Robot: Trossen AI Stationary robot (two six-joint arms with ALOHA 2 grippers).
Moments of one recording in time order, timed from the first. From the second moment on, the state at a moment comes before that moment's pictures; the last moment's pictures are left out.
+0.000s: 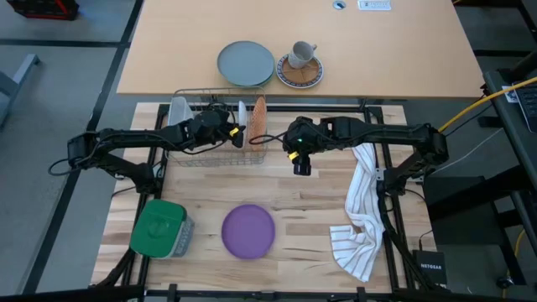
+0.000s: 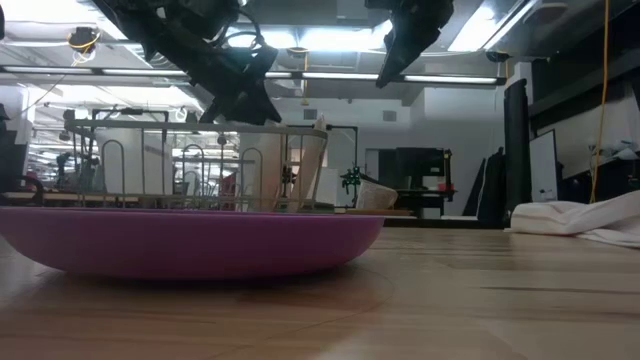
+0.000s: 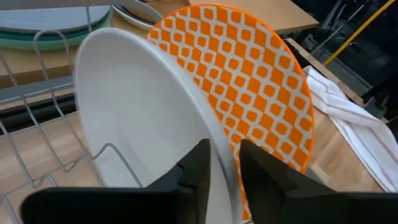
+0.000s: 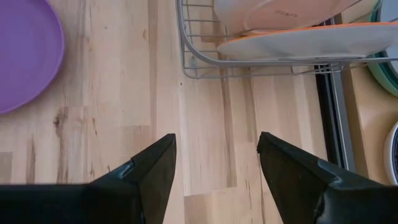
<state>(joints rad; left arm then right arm) 0.37 1.29 0.75 0.06 -0.26 -0.54 -0.10 1.57 1.50 -0.91 0.16 -0.16</state>
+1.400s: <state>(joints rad) 0.06 0.95 0.75 -0.18 0.35 -0.12 -0.04 1.58 1.50 -0.92 -0.02 -0.03</state>
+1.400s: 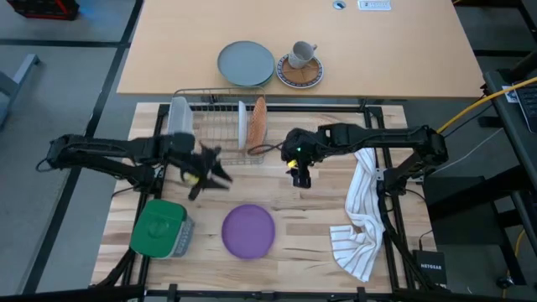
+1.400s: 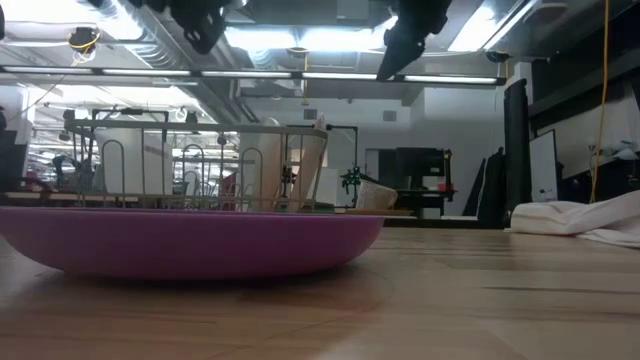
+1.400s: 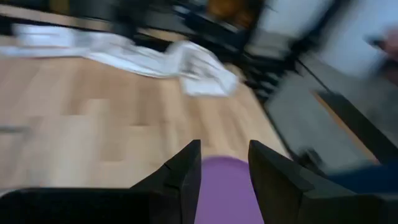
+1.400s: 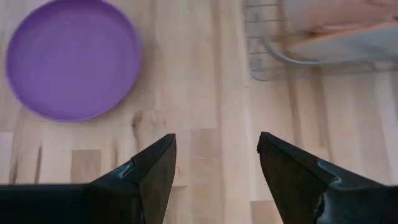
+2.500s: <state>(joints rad) -0.58 1.49 0.76 -0.01 0.09 0.34 0.20 1.76 1.50 -0.75 0.01 0.23</state>
